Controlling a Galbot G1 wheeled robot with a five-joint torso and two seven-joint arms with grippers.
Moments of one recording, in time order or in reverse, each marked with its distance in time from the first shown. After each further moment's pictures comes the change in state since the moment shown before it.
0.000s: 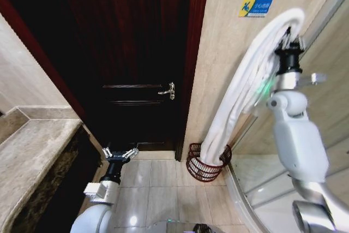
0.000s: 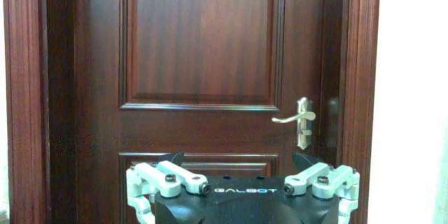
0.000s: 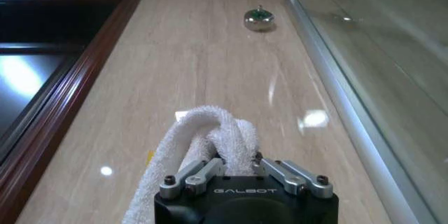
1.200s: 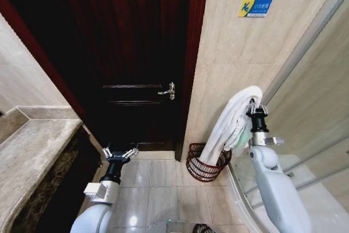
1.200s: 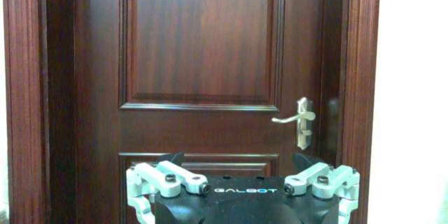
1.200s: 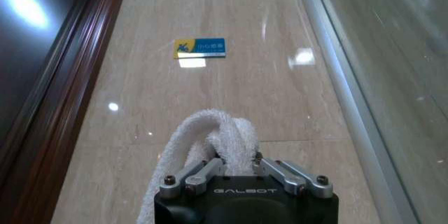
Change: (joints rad) left arm 0.000 0.000 0.000 0.000 0.000 0.000 0.000; right arm -0.453 0.183 0.067 -0.026 -0.131 0.235 -0.109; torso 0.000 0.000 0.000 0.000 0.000
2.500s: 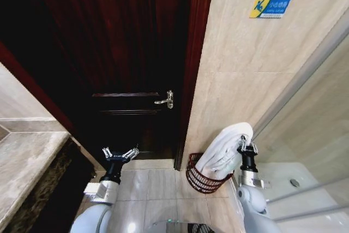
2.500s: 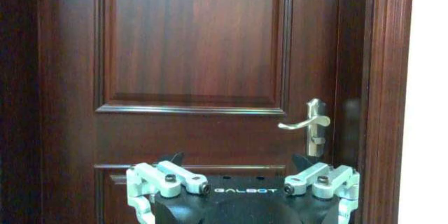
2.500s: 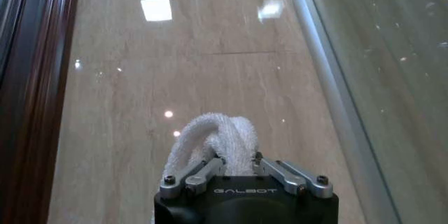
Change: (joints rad) left arm 0.000 0.000 0.000 0.000 0.000 0.000 0.000; right arm -0.360 0.260 0.074 0.020 -0.076 0.153 -0.068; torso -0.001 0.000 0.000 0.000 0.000
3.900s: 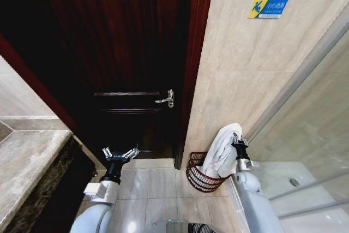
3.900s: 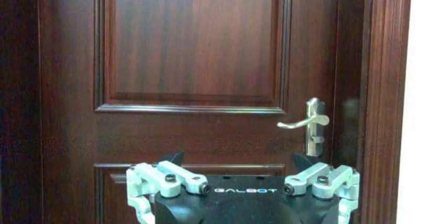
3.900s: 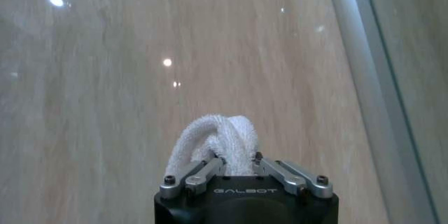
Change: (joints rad) left arm 0.000 0.000 0.000 0.000 0.000 0.000 0.000; right arm 0.348 -0.062 -0.050 -0.526 0.025 -0.022 -0.088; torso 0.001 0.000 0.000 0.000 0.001
